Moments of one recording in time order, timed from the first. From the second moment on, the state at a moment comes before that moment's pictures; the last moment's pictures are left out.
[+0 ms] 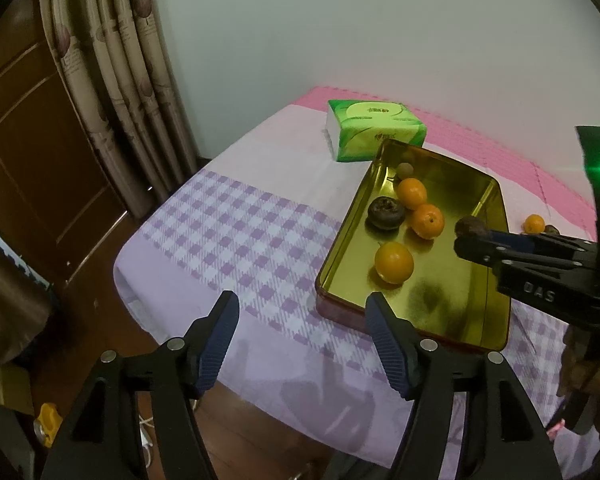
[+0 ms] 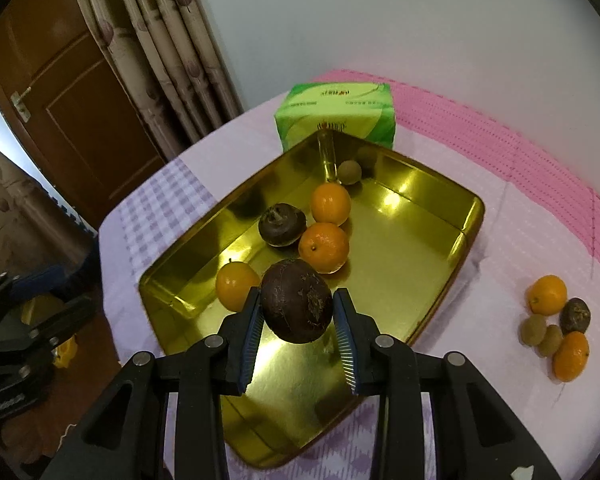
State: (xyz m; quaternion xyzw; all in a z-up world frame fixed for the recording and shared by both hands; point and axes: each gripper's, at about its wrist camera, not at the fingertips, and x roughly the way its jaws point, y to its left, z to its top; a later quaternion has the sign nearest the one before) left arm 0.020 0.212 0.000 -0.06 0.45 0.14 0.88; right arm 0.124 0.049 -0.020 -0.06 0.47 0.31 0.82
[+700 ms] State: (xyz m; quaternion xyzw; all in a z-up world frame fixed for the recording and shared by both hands) left arm 0.022 0.210 -0.001 -0.05 0.45 0.14 0.88; right arm 0.131 0.056 -0.034 -0.08 0.49 0.30 0.82
